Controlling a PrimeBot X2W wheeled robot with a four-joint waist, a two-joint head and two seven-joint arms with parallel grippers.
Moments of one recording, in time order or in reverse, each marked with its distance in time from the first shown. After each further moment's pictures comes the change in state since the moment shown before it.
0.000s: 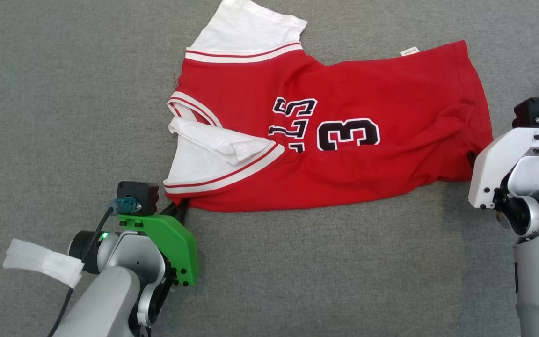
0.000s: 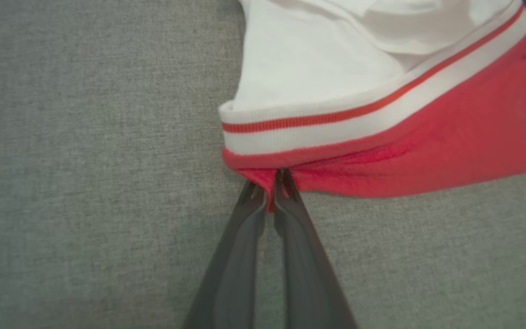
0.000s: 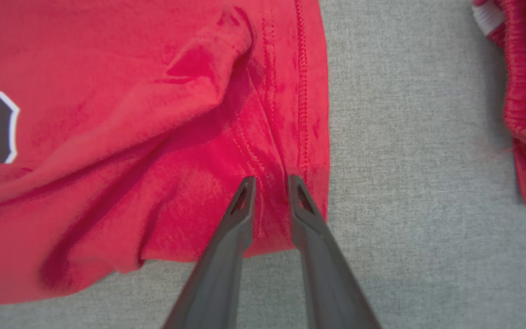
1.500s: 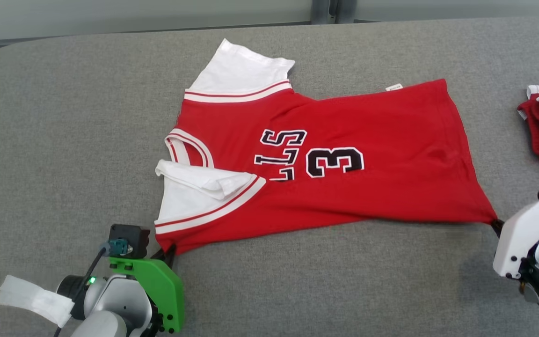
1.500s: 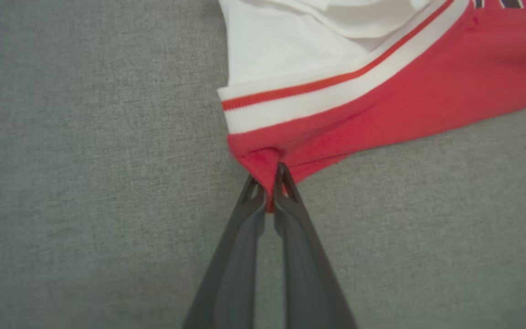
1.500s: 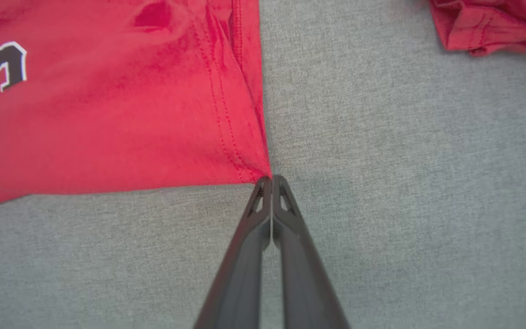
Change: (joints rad) left arm 0.140 0.099 -0.024 -0.097 -0.021 0.038 0.044; right arm 0.274 0.005 -0.073 -0.191 0.121 0.000 0.063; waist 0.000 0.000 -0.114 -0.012
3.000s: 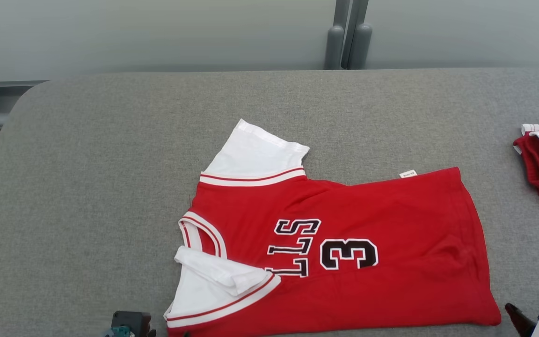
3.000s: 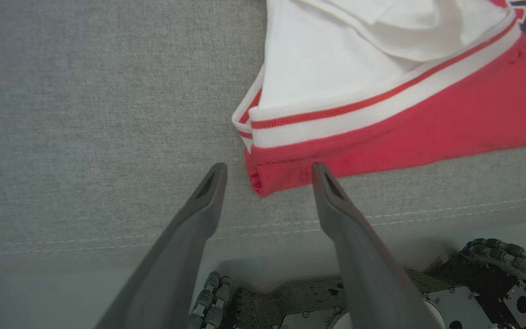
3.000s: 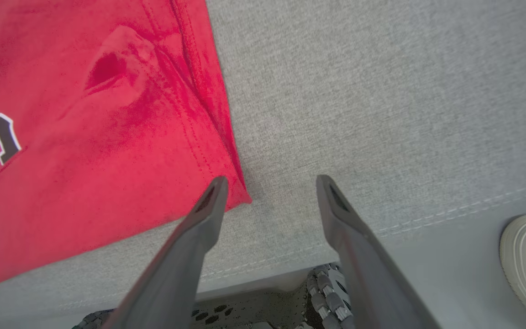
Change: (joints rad) left arm 0.307 0.058 -0.041 -0.112 -0.029 0.092 -0.042; right arm 0.354 0.047 -0.133 -0.040 0.169 0.000 -0.106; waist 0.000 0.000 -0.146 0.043
